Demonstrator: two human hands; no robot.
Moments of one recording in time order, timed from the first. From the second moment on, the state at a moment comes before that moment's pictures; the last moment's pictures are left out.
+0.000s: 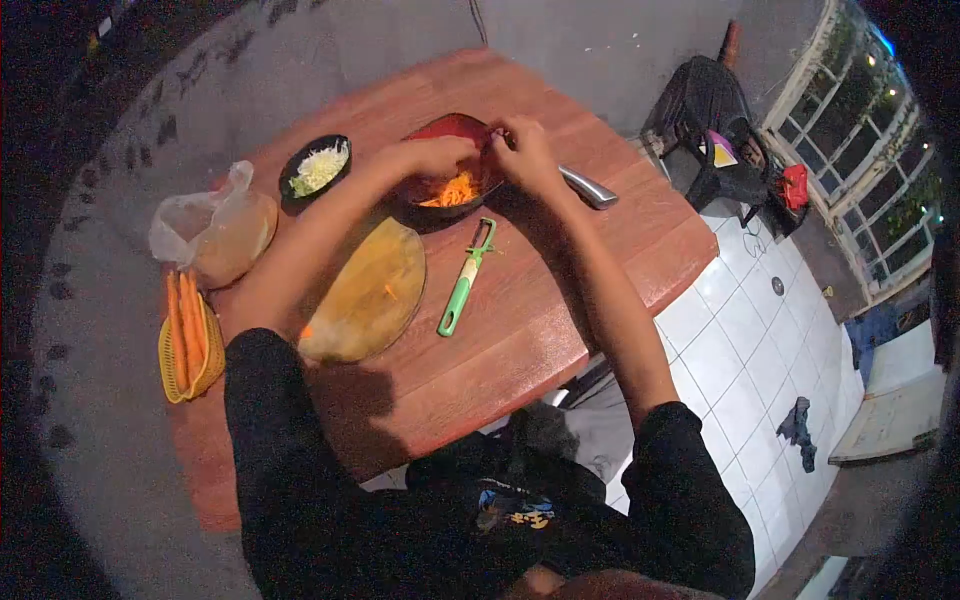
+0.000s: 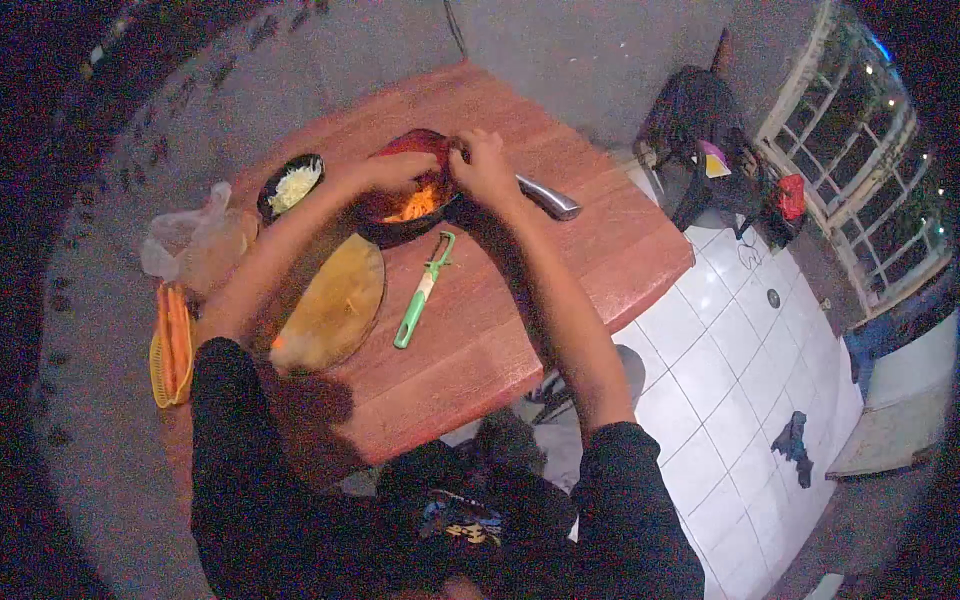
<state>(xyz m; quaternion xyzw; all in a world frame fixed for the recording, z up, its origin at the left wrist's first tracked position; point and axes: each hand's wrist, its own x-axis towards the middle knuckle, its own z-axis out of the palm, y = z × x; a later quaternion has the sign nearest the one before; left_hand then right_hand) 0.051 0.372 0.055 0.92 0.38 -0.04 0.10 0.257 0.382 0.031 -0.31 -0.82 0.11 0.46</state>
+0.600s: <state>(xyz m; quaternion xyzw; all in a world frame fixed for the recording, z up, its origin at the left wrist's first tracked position) 0.034 0.318 0.084 0.91 0.40 0.02 -0.05 0.260 0.370 0.029 -0.35 -0.84 0.10 0.42</state>
